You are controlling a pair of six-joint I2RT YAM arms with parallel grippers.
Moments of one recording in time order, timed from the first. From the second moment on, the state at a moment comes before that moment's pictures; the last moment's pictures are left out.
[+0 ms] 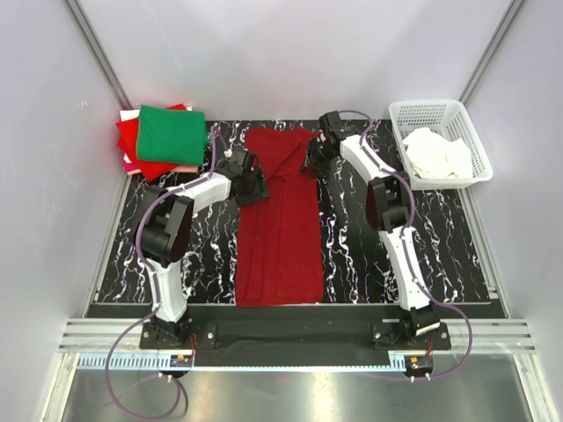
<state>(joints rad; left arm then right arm) -0.40 1.94 1.29 -0.33 0.02 -0.66 0.34 2.59 2.32 -0.79 -0.32 0.54</state>
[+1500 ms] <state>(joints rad) -0.36 1.43 0.59 -0.02 0.23 -0.79 0.71 2.31 1.96 -0.70 -0.37 0.52</state>
